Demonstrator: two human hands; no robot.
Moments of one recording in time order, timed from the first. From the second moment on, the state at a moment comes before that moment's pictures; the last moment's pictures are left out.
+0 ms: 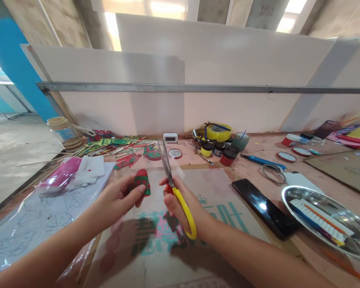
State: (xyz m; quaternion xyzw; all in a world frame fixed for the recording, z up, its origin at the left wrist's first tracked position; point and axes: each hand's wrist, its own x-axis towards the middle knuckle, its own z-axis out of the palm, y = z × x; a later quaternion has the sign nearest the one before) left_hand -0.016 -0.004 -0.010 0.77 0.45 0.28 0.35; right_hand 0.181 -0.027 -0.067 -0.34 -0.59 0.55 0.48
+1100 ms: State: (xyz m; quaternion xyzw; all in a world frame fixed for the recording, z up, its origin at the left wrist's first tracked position) left_hand -0.014 -0.013 0.000 0.70 0.46 0.39 0.38; right_hand 0.168 -0.050 -0.058 -0.35 -0.62 0.56 0.42
